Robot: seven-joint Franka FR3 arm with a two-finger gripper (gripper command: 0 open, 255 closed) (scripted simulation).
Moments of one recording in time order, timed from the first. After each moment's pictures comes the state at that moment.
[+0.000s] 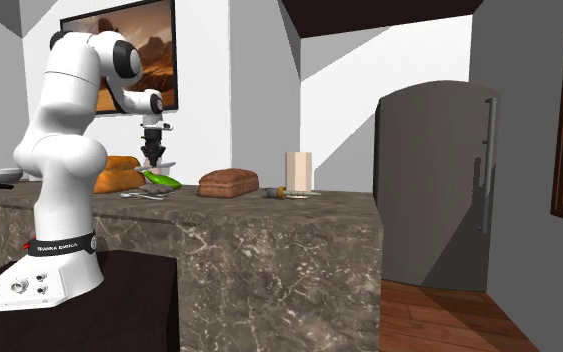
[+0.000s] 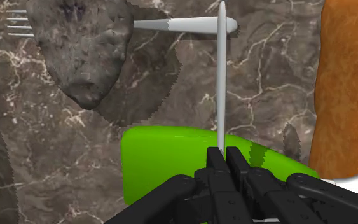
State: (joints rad) arm 0.83 0.20 0.56 -1.76 -0.09 1.89 0.48
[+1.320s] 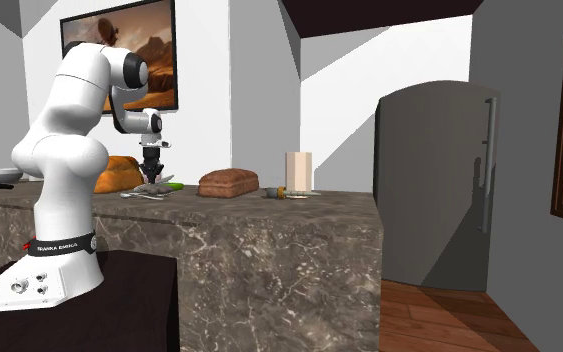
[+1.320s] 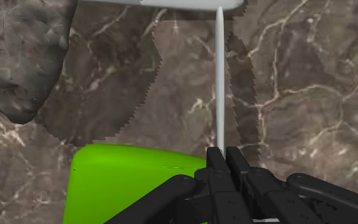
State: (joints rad) arm 0.87 0.32 0.55 -1.85 -0.16 2.07 0.55
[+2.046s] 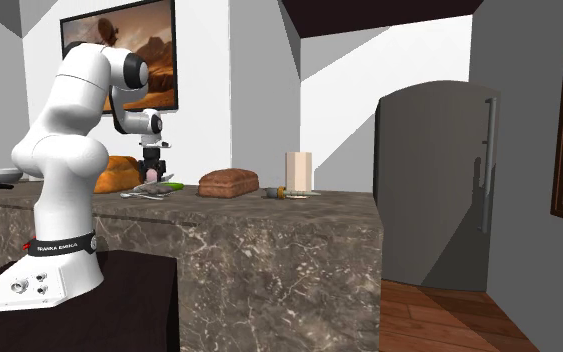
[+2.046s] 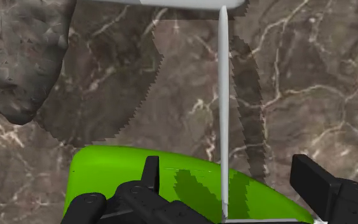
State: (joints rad) arm 0.87 0.32 0.55 -1.85 -0.16 2.07 0.55
